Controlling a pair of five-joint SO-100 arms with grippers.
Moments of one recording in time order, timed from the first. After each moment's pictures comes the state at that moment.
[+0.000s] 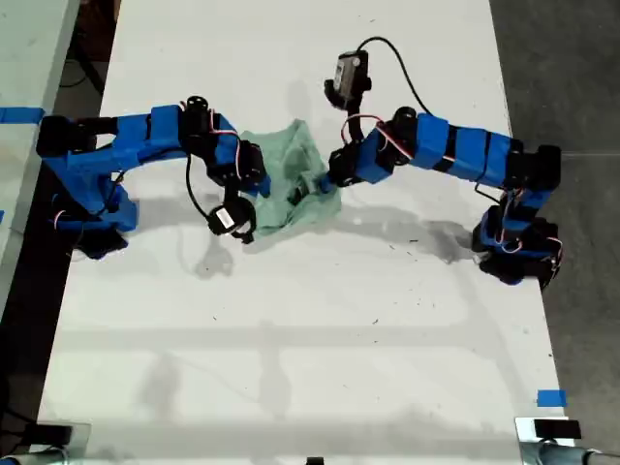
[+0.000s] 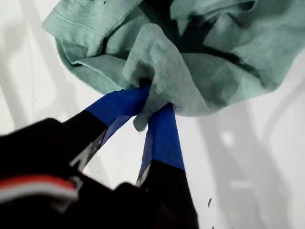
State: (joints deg) arm 0 -17.0 98.8 84.0 81.7 0.9; arm 1 15.3 88.2 62.0 80.0 -37.9
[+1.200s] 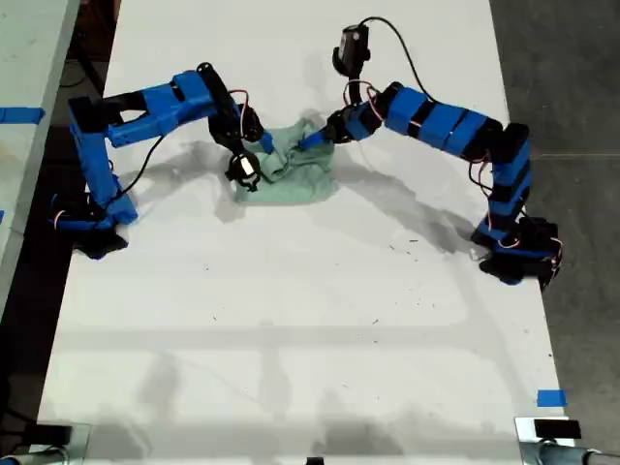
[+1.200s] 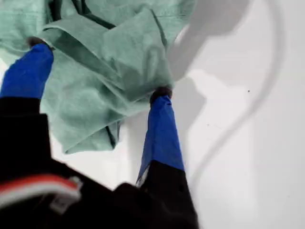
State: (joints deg) arm 0 -41.6 81.0 78.8 82.4 20.7; arm 1 37.5 70.0 60.1 64.4 -55.8
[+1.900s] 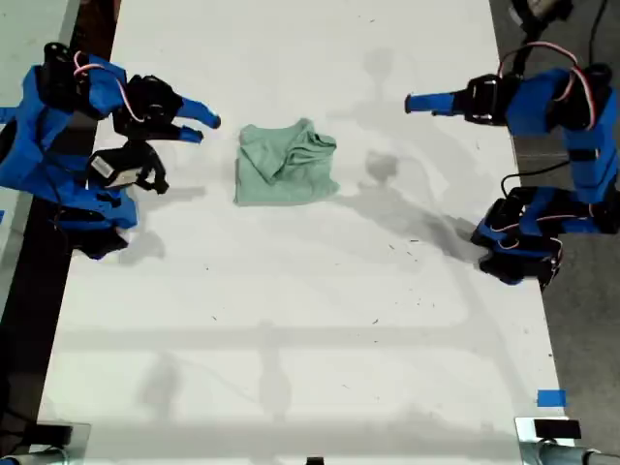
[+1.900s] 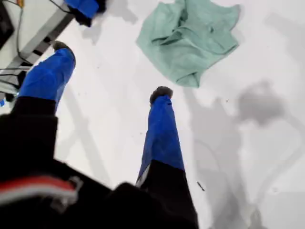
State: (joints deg) arm 0 -22.3 143.0 95.0 91.1 -1.2; arm 1 32.9 144.3 76.8 99.1 -40.2
